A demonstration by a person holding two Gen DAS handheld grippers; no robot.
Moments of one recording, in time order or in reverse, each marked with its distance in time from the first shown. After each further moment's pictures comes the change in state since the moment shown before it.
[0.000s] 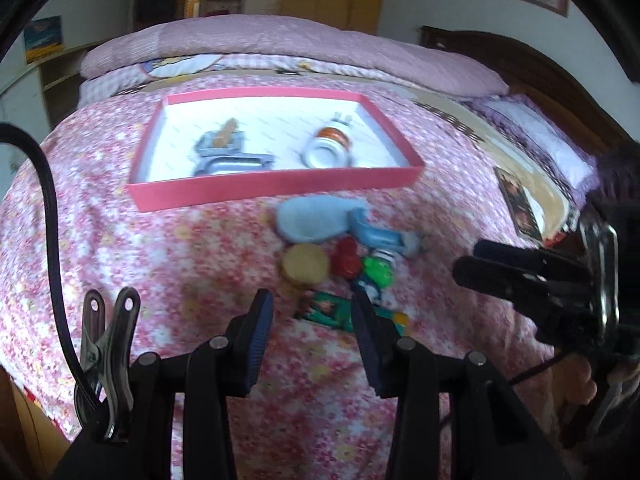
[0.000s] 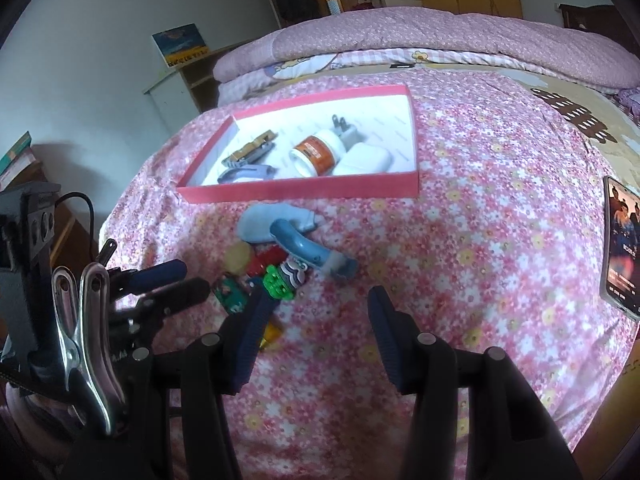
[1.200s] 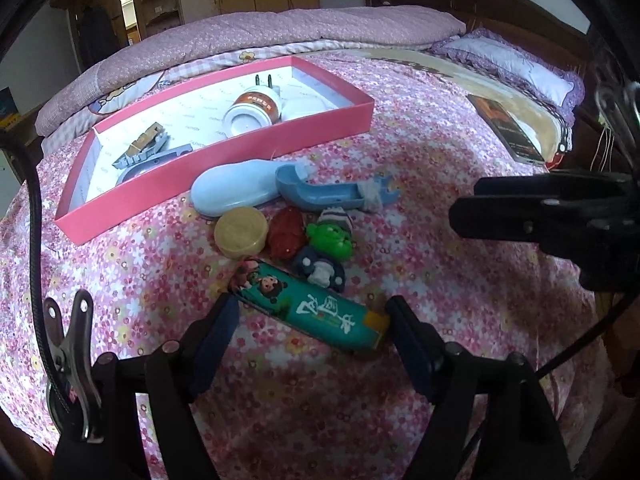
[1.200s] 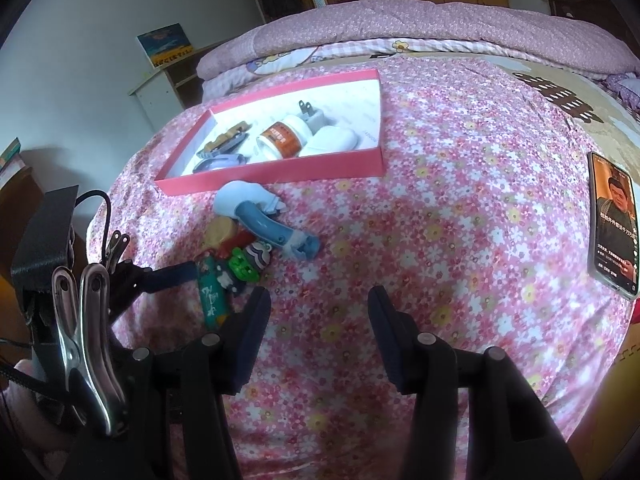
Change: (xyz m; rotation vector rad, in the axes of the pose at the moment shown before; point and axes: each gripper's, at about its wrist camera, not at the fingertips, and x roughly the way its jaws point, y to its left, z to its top) left arm 0.050 -0.043 -0.015 0.247 0.031 0.046; right arm 0.001 -0.020 -0.012 0.034 0.017 -0.030
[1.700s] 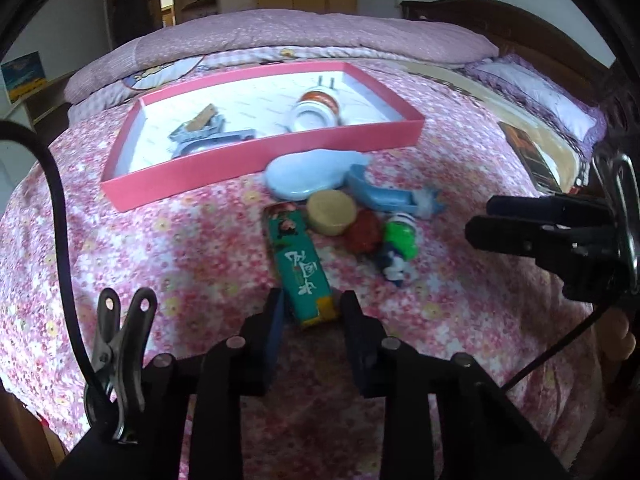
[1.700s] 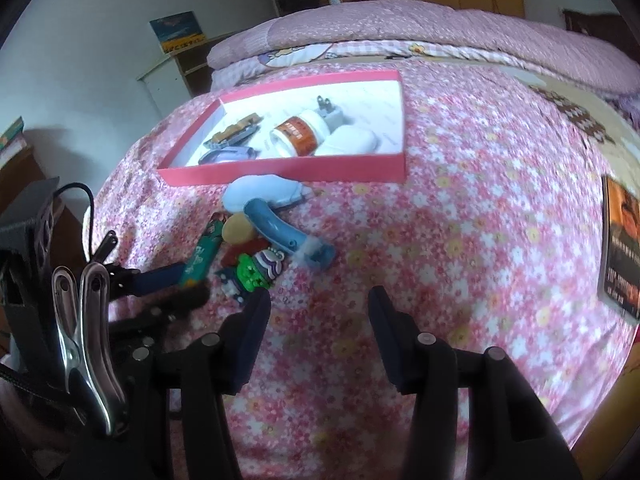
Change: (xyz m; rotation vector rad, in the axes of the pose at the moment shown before) left arm -0.015 0.036 -0.009 -0.137 -0.006 0.034; right arm 0.015 0.014 0.007 -0.085 0.005 -0.015
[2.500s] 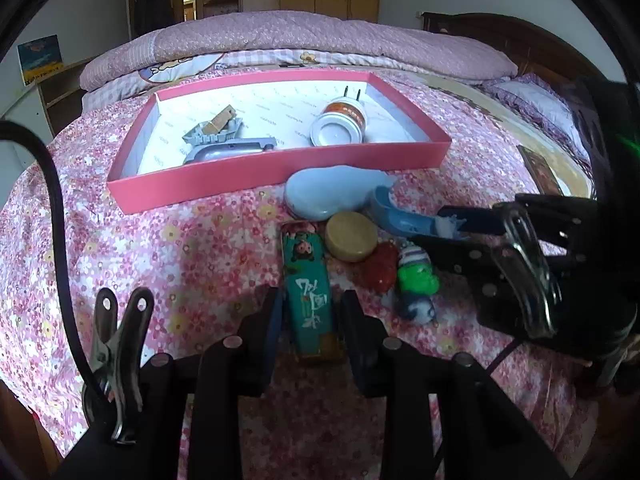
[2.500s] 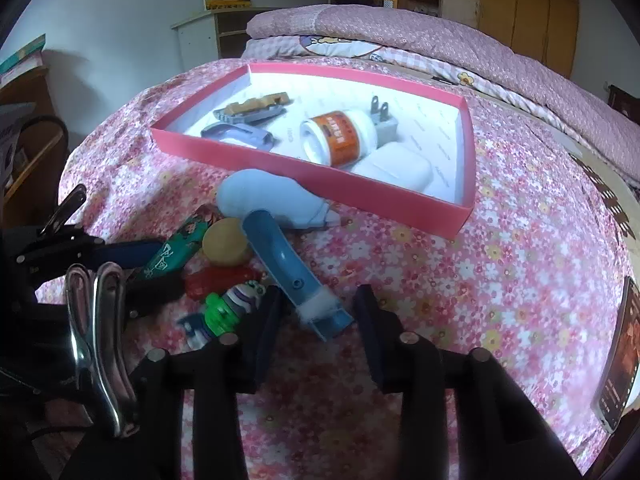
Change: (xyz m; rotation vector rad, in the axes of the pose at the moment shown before) left arm 0.008 0.007 0.012 -0.071 -0.021 0.022; right arm 0.049 0.024 0.021 -0.253 0.015 -0.045
